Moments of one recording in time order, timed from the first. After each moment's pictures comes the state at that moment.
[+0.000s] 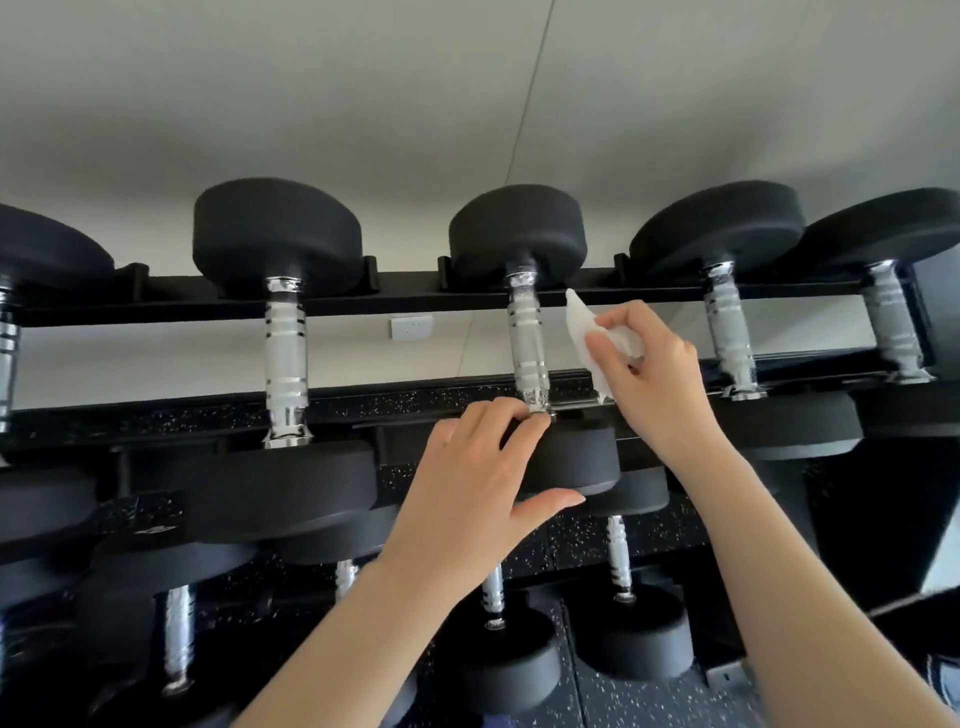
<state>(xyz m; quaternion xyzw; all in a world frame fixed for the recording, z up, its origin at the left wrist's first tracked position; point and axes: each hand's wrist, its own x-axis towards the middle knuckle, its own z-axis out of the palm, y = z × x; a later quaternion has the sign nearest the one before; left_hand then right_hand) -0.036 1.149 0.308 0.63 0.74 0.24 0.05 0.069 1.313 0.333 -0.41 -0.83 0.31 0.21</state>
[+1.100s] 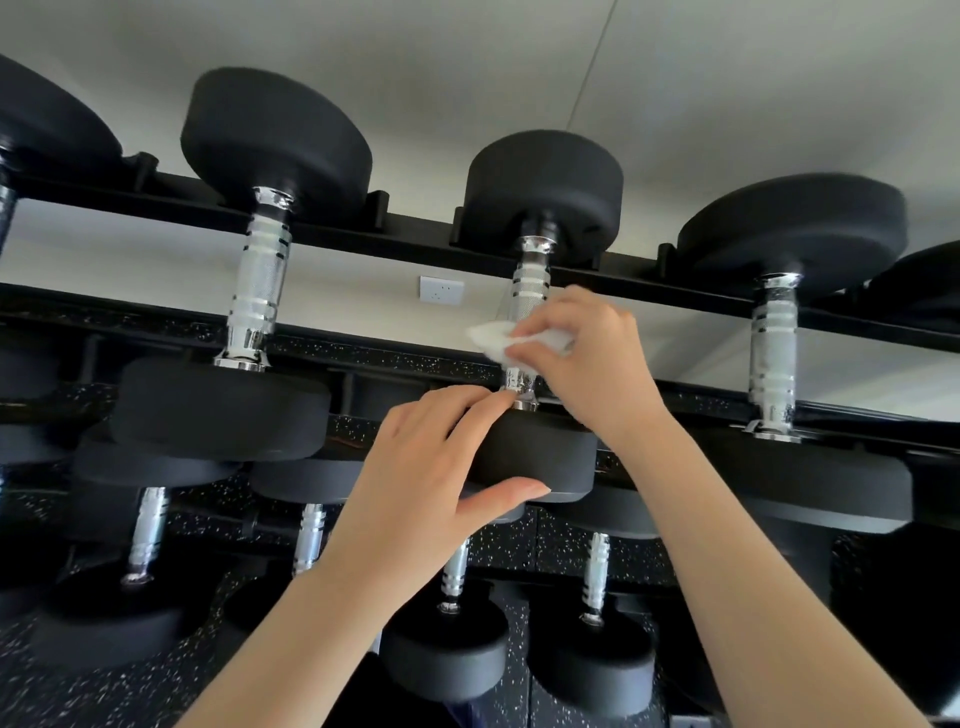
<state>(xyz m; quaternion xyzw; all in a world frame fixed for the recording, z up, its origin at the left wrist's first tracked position) -0.003 1.155 0.291 0.51 0.81 0.30 0.06 0.036 1.334 0.307 -0.27 -0.89 0.34 0.14</state>
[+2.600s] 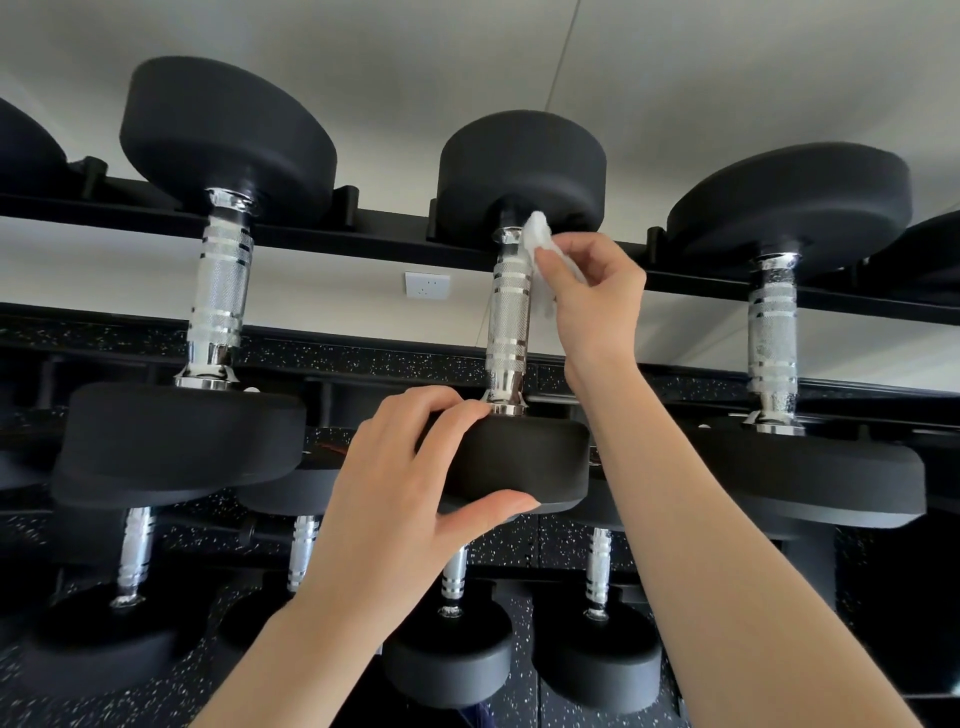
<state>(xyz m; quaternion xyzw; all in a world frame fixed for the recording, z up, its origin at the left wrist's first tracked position) -0.003 1.153 0.288 0.48 0.80 0.34 0.07 0.004 1.361 0.282 -0.42 -0.64 0.55 0.34</state>
